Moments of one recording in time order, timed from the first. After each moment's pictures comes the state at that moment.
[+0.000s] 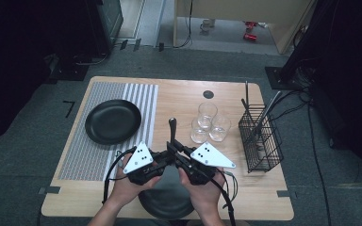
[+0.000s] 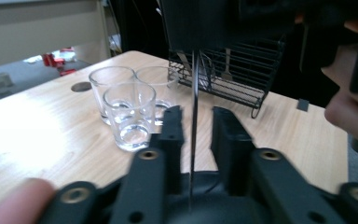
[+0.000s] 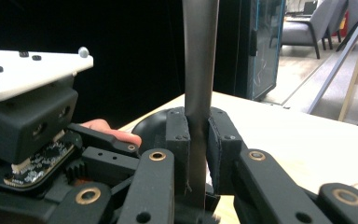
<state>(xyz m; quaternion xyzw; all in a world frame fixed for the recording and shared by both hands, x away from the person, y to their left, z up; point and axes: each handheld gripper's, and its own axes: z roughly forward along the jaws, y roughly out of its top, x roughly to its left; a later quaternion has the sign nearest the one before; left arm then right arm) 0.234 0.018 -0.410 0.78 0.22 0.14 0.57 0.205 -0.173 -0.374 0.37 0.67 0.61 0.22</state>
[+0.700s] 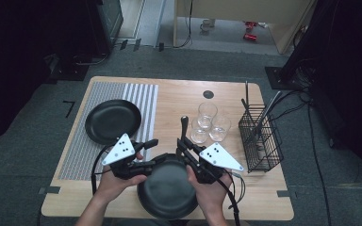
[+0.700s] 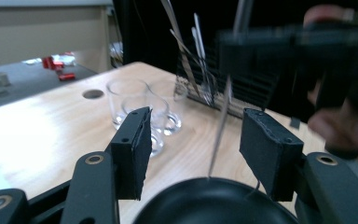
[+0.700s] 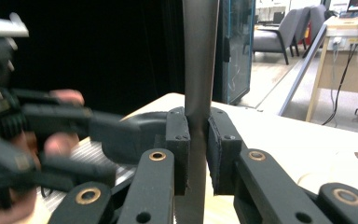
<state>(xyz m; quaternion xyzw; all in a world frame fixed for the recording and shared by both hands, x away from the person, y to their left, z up) 0.243 0.061 -0.384 0.75 0.24 0.12 0.60 0.206 -0.188 -0.380 0.40 0.65 0.59 0.26</state>
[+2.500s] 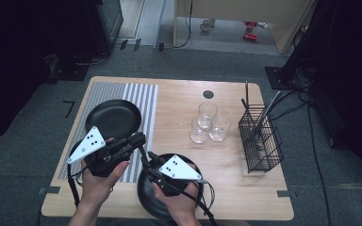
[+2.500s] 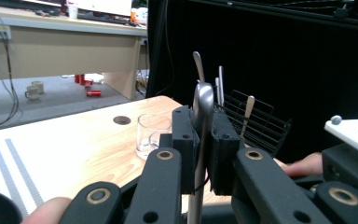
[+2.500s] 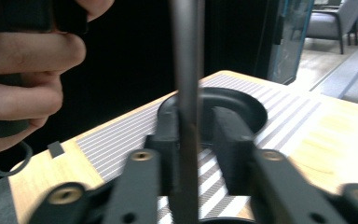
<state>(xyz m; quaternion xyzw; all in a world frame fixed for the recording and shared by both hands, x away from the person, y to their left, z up) 0.228 0.091 -0.343 0.69 0.31 0.14 0.64 0.195 -0.113 -0.413 0.34 0.70 0.59 0.21</state>
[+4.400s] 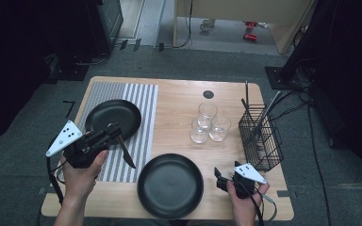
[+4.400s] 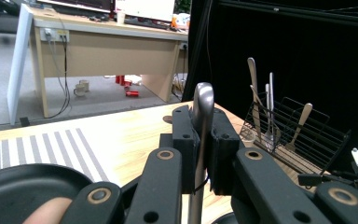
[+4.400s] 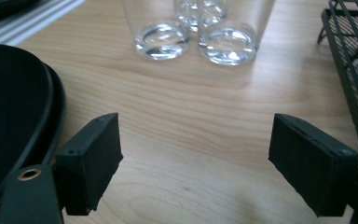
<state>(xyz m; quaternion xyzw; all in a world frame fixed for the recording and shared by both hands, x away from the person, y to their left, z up) 0.247 0.137 -0.349 0.67 0.36 0.19 0.62 0.197 -0.305 -0.510 0.55 0.67 0.41 0.27</state>
